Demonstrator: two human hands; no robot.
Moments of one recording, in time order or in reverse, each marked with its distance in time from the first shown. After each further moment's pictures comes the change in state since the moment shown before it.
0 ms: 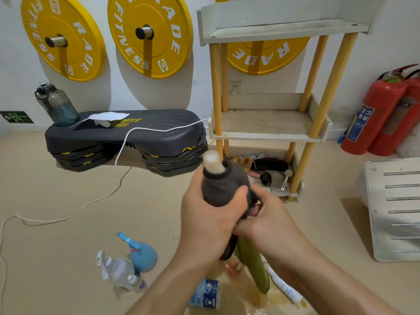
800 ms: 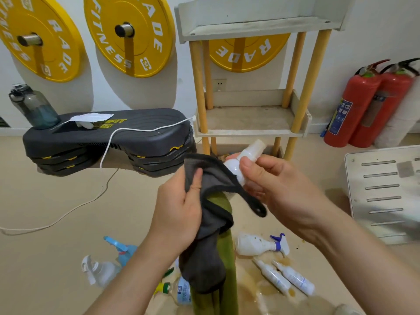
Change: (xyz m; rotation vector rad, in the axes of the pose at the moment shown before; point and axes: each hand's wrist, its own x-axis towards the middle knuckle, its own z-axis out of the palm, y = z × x) left_hand 0.021 -0.009 -0.015 0.250 -0.128 0.146; right_hand 0.003 -0.037 -0.048 0.070 -0.060 -0.064
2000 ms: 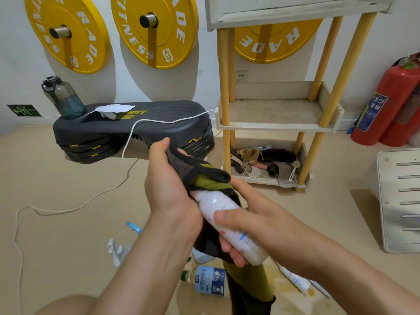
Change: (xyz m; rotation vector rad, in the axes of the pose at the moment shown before) left_hand 0.018 0.030 -0.027 -1.082 0.467 -0.654; right_hand -0.007 0.030 0.053 0.024 -0.347 0.276
